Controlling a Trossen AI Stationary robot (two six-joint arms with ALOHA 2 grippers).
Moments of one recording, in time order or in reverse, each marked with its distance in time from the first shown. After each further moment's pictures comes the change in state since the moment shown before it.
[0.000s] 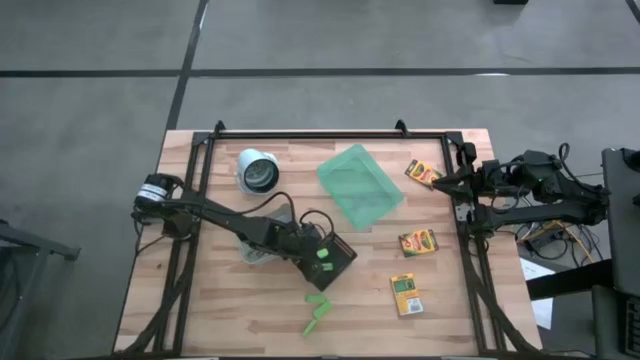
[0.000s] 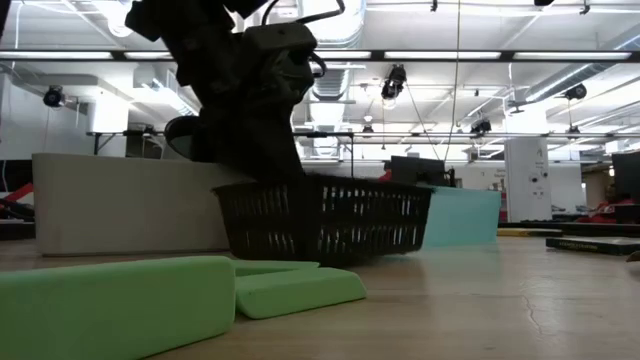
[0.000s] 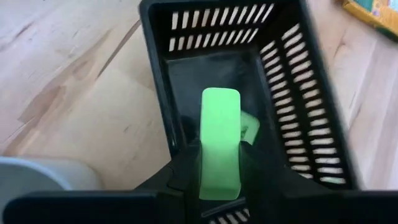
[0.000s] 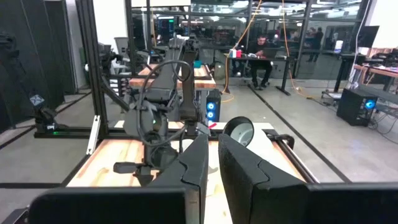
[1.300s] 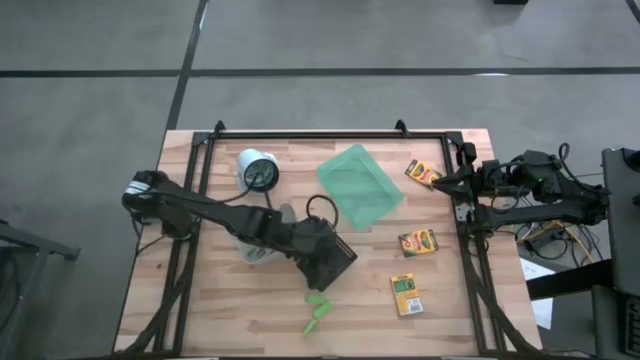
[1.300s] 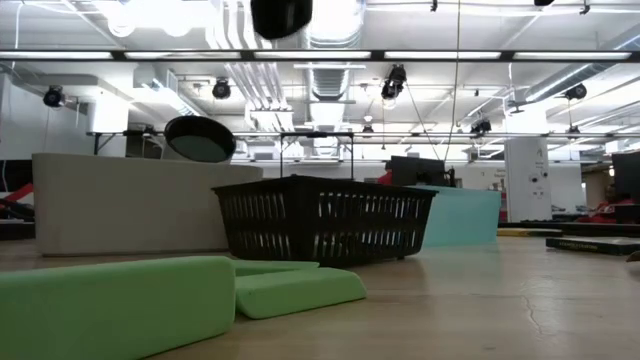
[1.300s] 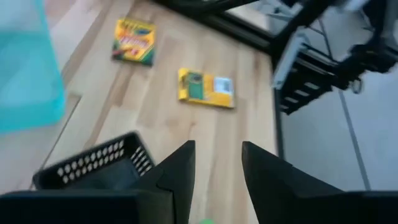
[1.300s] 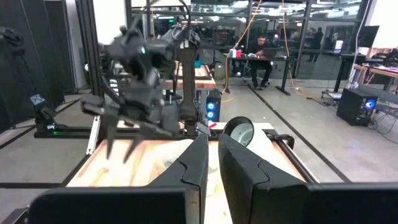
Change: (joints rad) left arm -0.039 -0.097 0.311 -0.052 0.075 0.259; right arm 0.000 0.000 0.000 0.000 0.000 0.000
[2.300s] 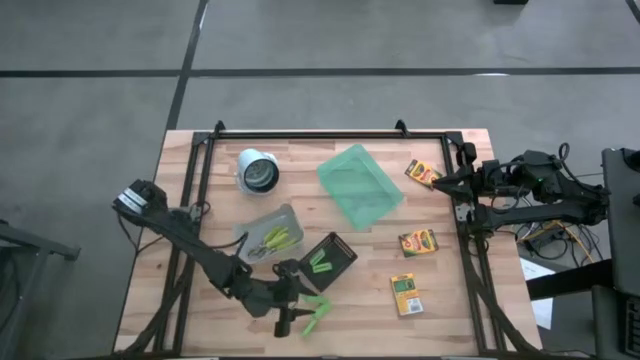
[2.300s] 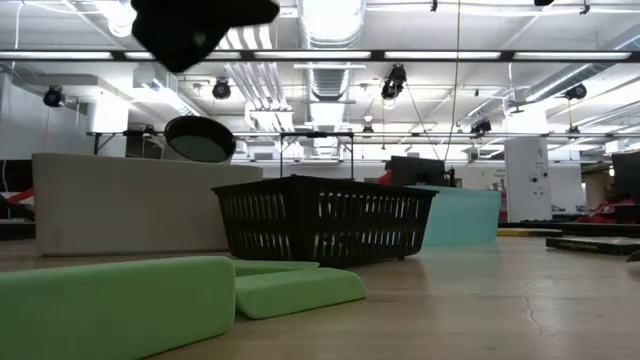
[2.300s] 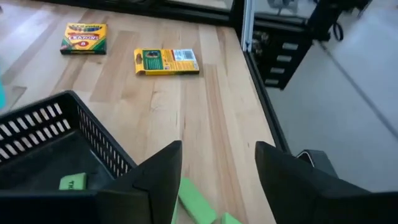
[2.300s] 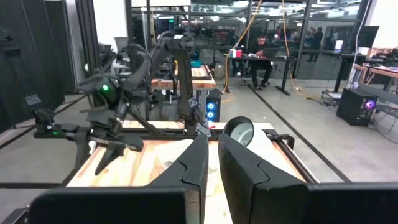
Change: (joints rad) left arm -0.355 0.003 -0.455 0.586 -0.356 0.109; right arm 0.000 0.000 0.000 0.000 0.000 0.000
